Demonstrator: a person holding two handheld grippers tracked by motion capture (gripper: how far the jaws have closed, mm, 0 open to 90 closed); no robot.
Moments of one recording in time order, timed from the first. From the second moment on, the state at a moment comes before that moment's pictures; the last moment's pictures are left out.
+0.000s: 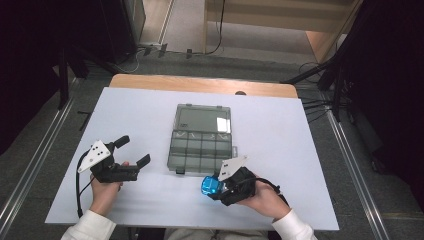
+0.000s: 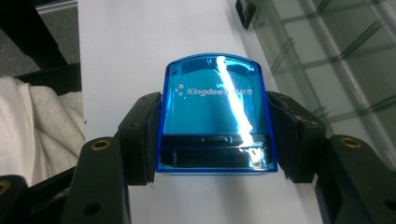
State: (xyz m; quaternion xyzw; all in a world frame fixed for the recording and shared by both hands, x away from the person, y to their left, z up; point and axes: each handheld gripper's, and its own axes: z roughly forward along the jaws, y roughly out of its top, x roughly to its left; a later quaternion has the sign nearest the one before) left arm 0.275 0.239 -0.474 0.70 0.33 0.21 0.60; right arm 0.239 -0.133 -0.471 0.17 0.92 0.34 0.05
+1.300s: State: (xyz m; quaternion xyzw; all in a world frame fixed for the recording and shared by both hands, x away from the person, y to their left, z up) left arm 0.274 0.243 -0.475 0.69 0.34 0.20 0.61; right arm 0.337 -0.113 -0.416 0.15 0.93 0.32 0.07
